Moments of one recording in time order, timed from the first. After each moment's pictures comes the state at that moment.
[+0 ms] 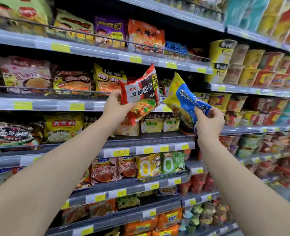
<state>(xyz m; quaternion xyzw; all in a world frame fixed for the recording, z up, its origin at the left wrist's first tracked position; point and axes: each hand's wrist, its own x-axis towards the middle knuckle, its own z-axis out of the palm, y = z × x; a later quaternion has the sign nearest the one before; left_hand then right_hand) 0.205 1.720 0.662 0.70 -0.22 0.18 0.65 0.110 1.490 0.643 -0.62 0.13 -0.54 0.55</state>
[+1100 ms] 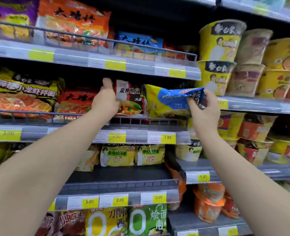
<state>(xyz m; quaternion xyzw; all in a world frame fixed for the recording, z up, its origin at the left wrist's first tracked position) 0.407 1.465 0.726 0.88 -0.06 0.38 0.28 0.317 1.218 0.706 -0.67 -0.07 -0.54 0.50</state>
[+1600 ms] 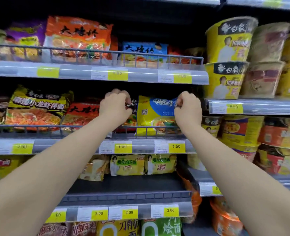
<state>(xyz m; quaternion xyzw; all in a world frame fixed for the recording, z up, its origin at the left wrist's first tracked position) 0.396 1.459 0.740 0.89 -0.10 0.41 0.16 0.374 1.248 0.727 -0.82 0.00 -0.50 0.26</state>
